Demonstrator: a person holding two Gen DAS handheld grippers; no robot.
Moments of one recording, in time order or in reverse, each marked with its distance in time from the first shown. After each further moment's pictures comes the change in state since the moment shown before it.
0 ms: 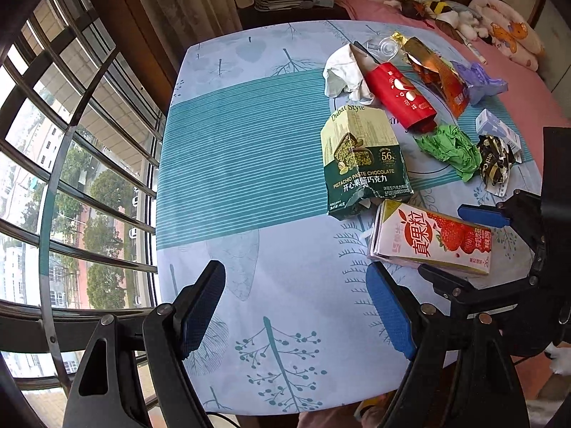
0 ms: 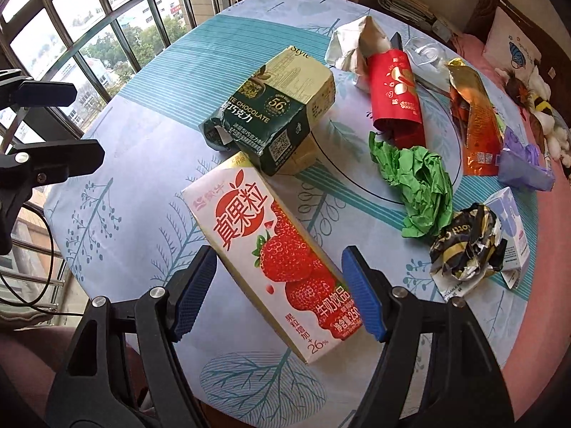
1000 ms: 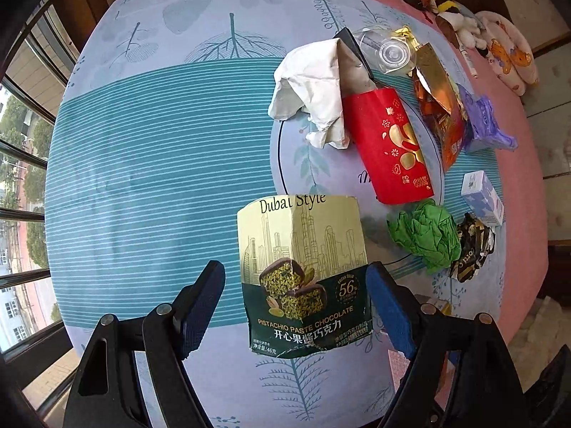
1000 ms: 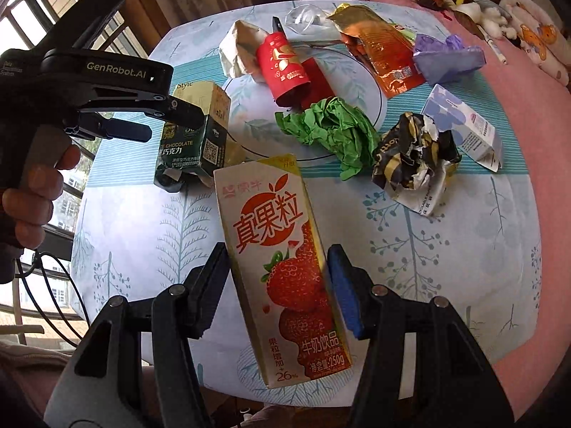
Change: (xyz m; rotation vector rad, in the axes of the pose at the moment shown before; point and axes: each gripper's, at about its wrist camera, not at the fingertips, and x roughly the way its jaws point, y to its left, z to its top) left arm 0.101 -0.028 0.128 -0.128 0.228 -0.280; right arm -0.029 -0.055 -0.036 0.515 -0.058 -0.043
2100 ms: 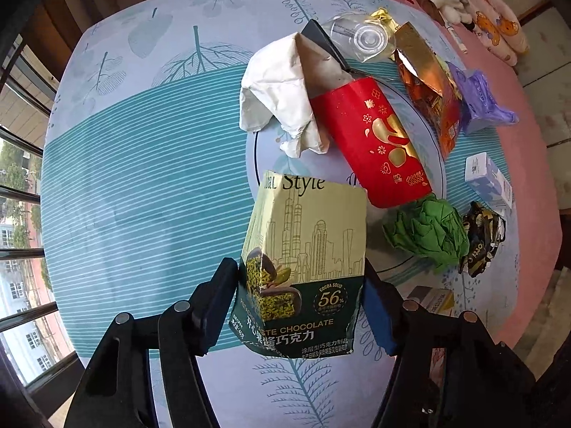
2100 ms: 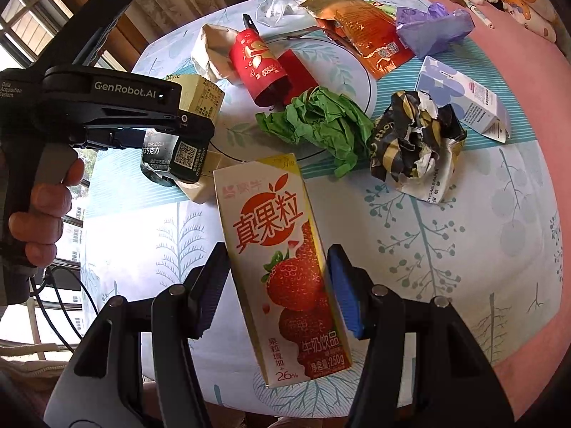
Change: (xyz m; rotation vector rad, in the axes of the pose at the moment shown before) left arm 0.011 -0.023 0.008 0.125 -0.011 0.048; right arm 0.016 -0.011 0.004 0.119 0.006 0.043
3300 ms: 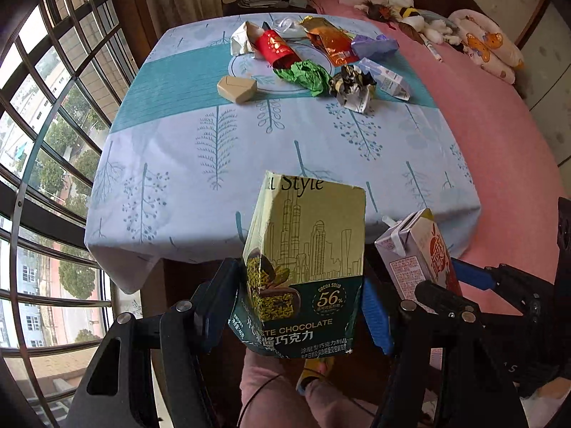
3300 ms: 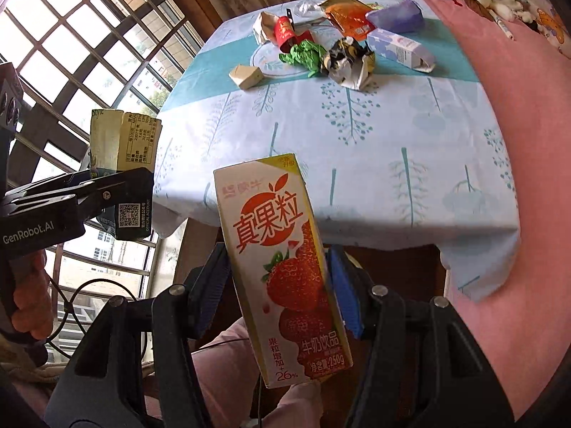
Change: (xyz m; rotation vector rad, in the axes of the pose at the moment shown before) left arm -0.108 -0.194 -0.366 -0.100 -0.212 0.150; right arm -0.154 -0.121 -0.195 -0.189 0.025 0.217
